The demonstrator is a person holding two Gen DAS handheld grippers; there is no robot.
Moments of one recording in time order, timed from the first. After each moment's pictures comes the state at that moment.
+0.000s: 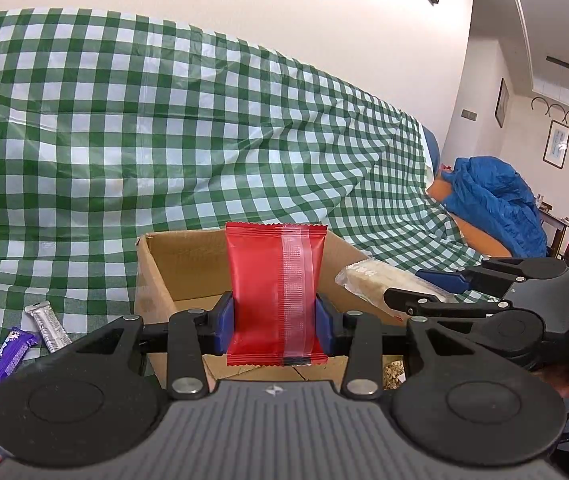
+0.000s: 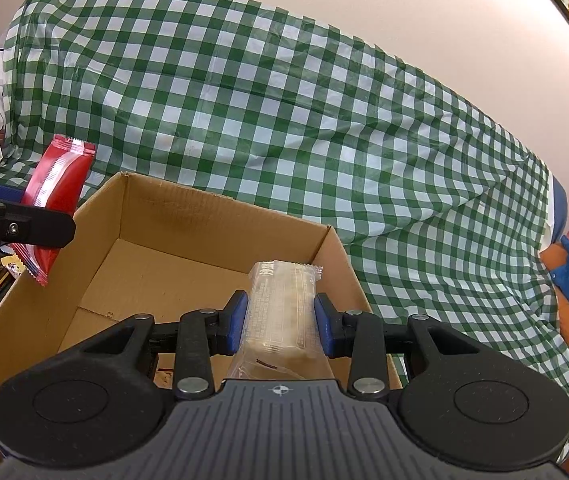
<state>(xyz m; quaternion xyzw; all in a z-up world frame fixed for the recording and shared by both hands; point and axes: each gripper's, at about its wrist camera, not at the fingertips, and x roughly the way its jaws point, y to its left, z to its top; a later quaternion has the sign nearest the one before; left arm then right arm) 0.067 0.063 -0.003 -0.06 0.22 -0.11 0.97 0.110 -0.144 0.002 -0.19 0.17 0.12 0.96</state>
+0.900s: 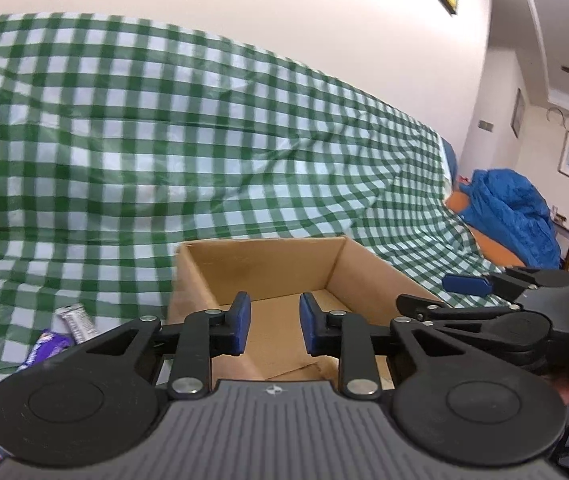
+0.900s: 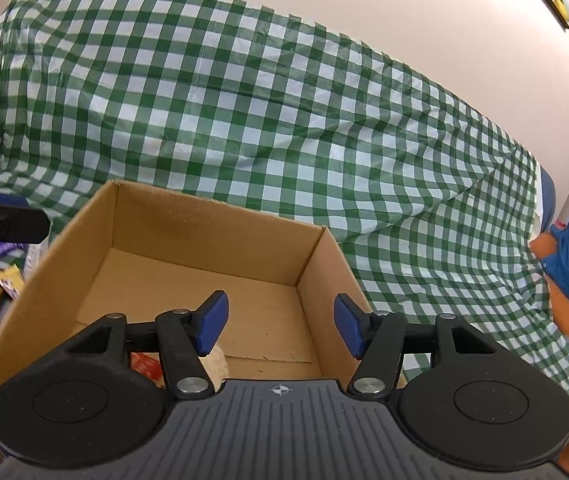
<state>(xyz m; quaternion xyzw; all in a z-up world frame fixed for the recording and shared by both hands) 0.056 0.094 0.003 -0.08 0.21 -0.07 0.97 0.107 -0.132 0.003 -0.17 0.17 0.10 0.97</state>
